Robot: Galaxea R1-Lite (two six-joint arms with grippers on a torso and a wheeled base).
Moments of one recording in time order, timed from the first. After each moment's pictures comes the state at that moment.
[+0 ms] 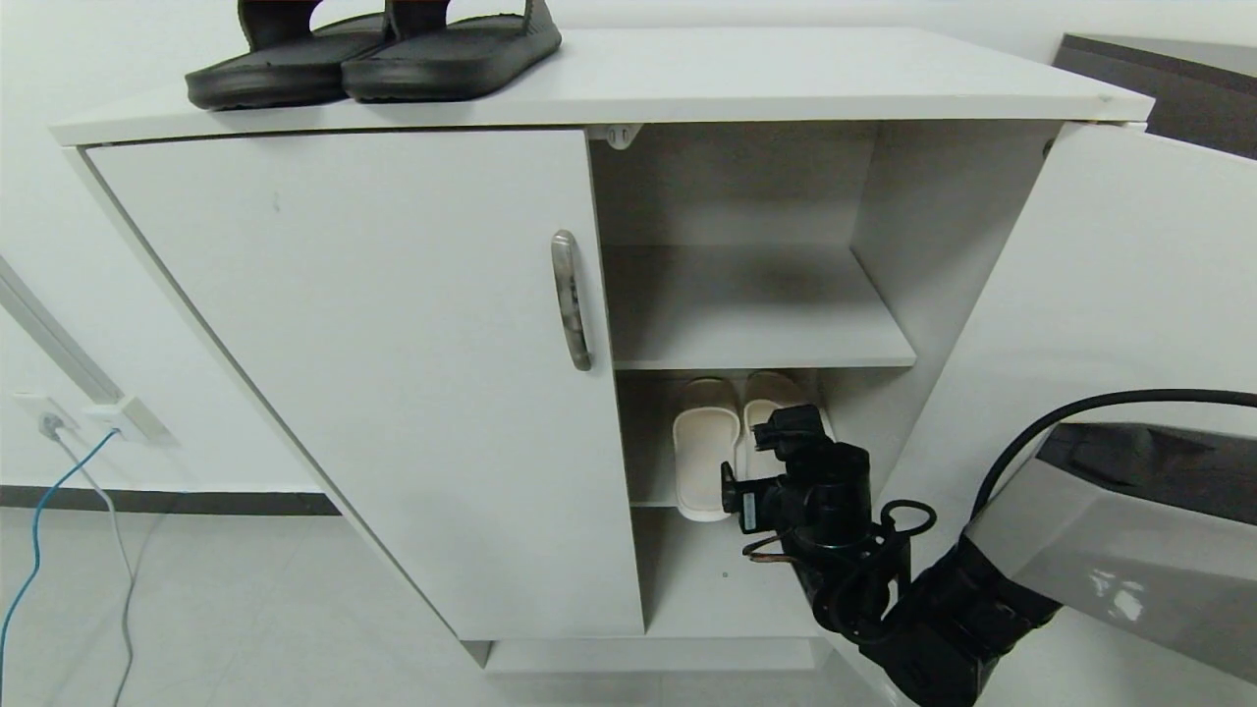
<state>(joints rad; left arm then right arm) 0.00 0.00 0.00 0.00 -0.02 0.00 0.75 2.21 -0.89 -1.14 -0.63 0.06</state>
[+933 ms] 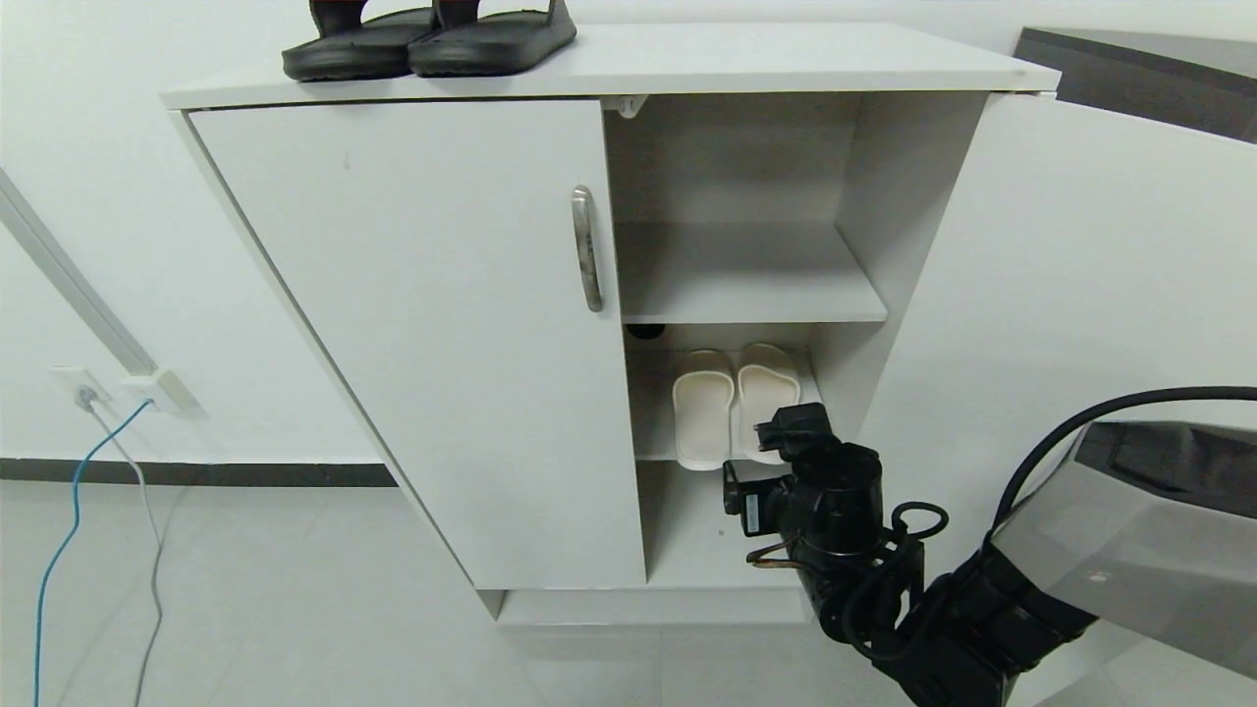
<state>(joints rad) 0.00 0.00 0.00 0.00 -0.02 0.00 0.77 2.17 -0.85 -1.15 -0.66 0.06</state>
